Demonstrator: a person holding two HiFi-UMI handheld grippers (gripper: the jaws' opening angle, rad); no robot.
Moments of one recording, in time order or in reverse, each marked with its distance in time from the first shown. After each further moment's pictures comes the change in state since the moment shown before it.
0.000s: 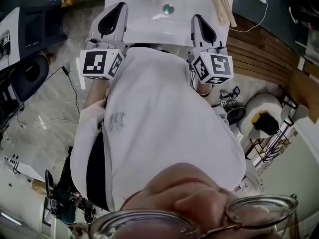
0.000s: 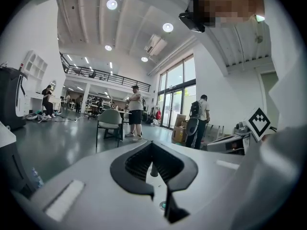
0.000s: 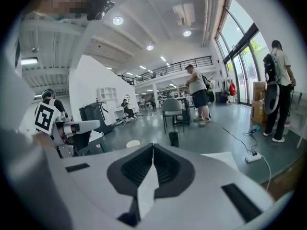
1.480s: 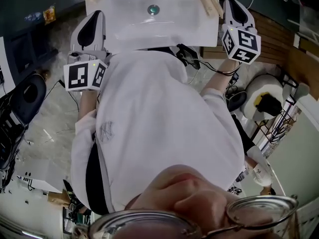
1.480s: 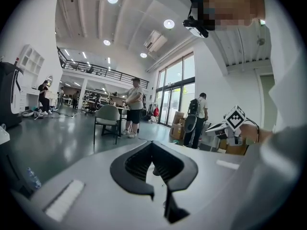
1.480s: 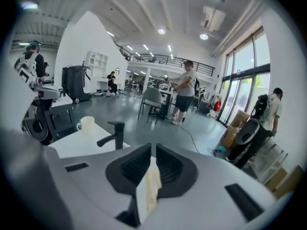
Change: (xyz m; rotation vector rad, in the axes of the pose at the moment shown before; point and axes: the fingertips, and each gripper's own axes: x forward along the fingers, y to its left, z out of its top) left arm 0.027 0.024 -0.006 -0.011 0.047 -0.032; right arm 0.003 -0.168 0.030 -0.303 0.199 -0.284
